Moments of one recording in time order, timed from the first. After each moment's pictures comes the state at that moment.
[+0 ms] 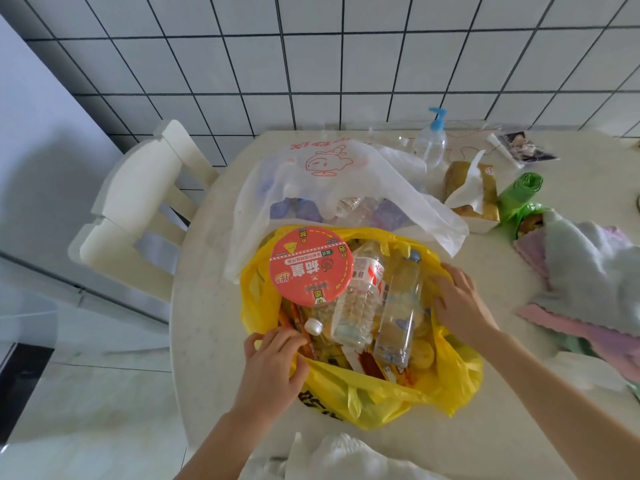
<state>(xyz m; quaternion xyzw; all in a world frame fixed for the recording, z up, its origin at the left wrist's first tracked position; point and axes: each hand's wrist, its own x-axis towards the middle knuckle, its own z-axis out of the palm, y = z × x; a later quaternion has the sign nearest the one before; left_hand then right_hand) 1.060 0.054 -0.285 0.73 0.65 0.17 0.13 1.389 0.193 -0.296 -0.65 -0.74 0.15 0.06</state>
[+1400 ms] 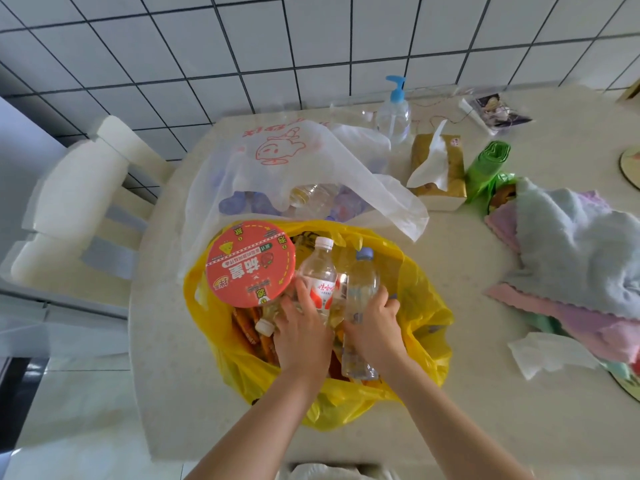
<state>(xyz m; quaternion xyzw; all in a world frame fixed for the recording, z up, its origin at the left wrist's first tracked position) 1.198 0.125 -0.291 0.58 0.81 0.02 0.09 1.309 0.149 -0.274 -0.76 -0.49 0.43 0.07</state>
